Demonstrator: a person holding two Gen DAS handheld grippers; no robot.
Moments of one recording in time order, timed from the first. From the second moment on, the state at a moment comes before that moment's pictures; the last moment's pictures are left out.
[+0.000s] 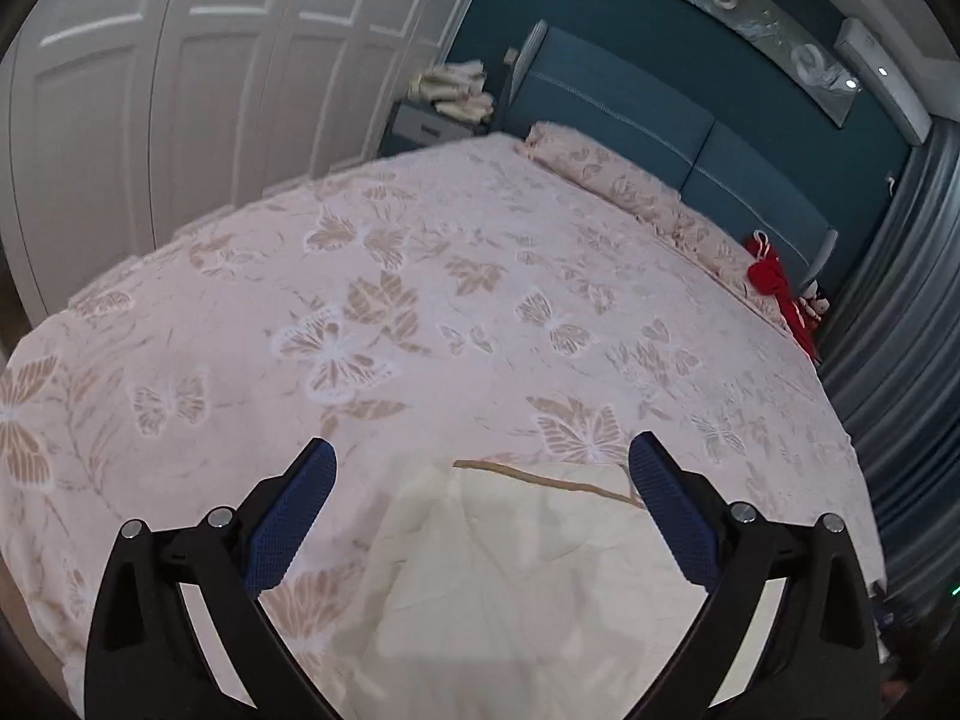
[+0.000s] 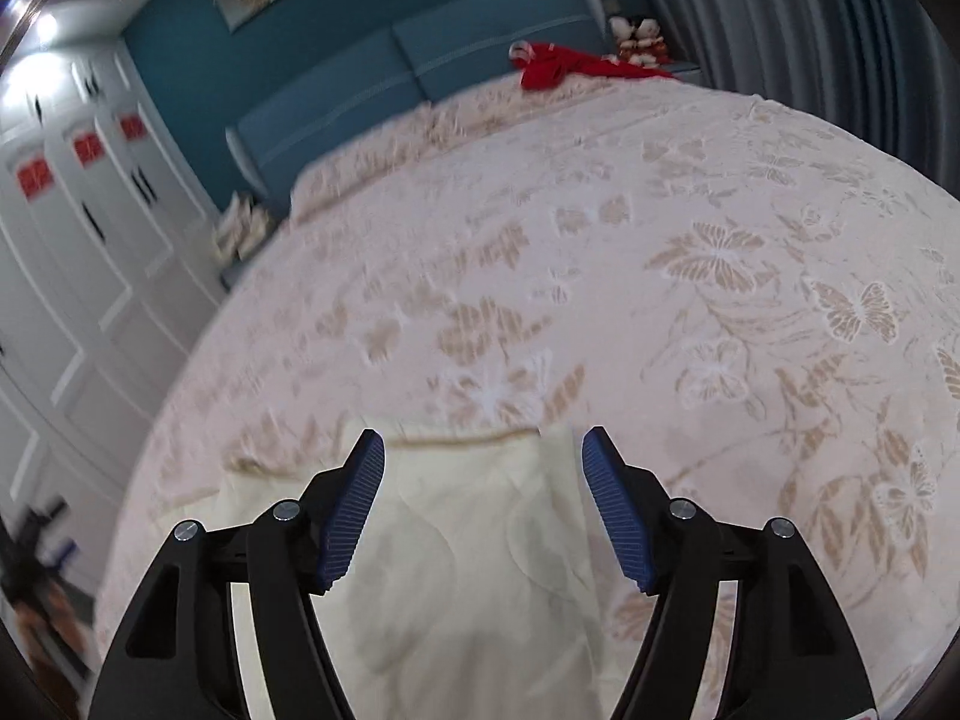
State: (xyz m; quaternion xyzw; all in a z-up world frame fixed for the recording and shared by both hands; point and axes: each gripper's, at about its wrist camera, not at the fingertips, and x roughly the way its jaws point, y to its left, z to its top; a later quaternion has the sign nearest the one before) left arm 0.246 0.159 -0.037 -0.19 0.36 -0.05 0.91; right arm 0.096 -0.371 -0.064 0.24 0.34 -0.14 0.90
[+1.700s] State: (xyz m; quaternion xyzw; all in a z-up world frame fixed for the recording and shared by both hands) left arm 0.277 -0.039 -0.105 0.02 0.46 -0.11 0.88; right arm 0.220 -0.189 -0.099 0.12 0.45 0.01 0.88
